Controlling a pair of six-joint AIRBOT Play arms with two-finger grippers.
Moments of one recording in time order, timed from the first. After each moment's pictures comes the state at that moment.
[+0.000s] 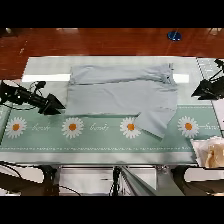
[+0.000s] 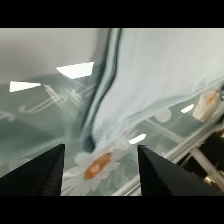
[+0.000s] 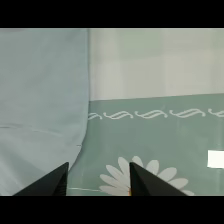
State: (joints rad) left arm 0.33 -1.72 1.13 0.87 -1.47 -1.17; right arm -0.48 -1.58 1.46 -1.25 1.51 1.31
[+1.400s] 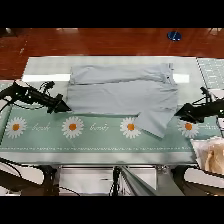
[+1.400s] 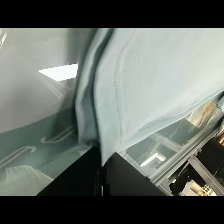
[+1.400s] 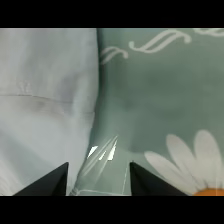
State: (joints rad) left arm 0.27 -1.77 1.12 0.87 -1.38 -1.18; right arm -0.49 -1.40 0.83 -1.03 1.19 1.19
